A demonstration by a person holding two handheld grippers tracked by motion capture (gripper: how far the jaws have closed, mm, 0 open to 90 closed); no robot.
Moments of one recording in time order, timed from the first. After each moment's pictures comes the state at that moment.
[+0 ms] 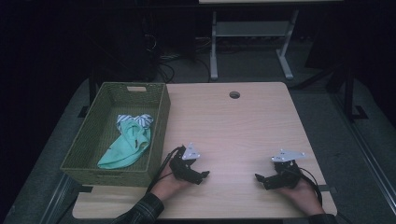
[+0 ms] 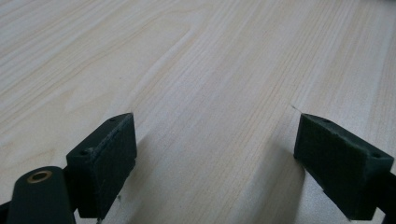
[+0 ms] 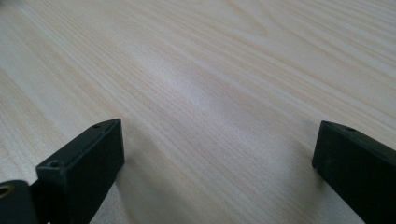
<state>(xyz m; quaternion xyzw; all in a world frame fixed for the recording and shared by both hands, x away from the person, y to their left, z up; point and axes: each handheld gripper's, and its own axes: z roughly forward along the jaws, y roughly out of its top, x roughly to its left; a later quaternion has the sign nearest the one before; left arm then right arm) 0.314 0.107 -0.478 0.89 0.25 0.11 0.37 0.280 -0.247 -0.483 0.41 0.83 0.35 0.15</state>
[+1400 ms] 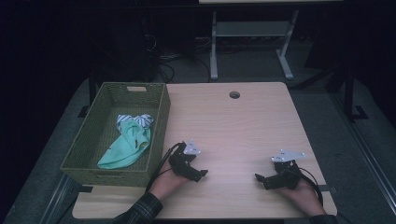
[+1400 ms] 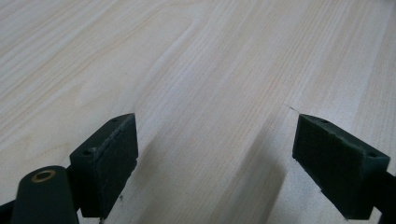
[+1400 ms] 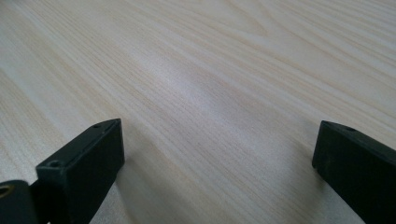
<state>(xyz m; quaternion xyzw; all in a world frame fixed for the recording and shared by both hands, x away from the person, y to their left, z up) 0.321 0.106 -0.461 0.90 0.26 0.09 0.33 0.280 -0.247 -0.483 0.40 0.83 0.35 0.15</state>
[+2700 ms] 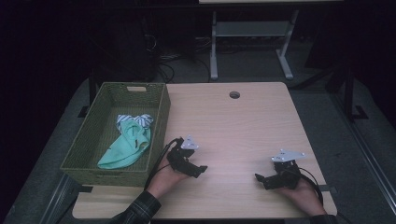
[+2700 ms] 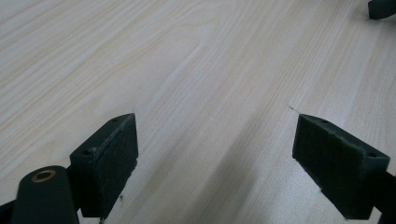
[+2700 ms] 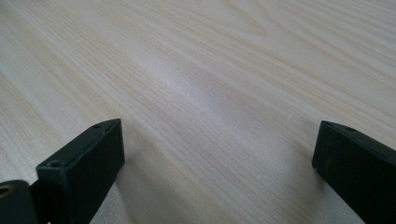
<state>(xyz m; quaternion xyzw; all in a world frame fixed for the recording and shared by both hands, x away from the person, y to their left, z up) 0.325 0.109 -0.445 0.89 0.28 0.08 0.35 0.280 -0.246 -0.483 0.41 0.83 0.35 0.15</state>
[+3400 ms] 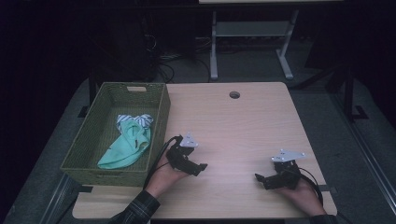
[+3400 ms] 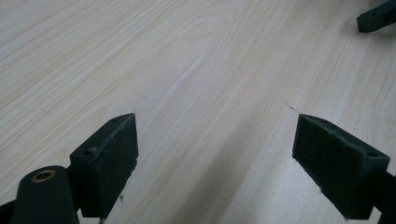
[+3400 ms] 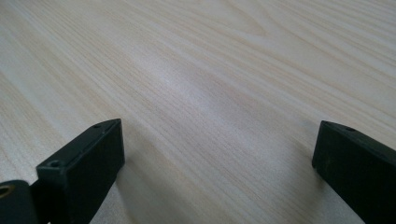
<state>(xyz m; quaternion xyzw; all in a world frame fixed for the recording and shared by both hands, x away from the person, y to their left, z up) 0.325 0.110 -0.434 0.89 0.28 0.08 0.36 0.280 -0.246 -0.483 0.41 0.83 0.35 0.15</state>
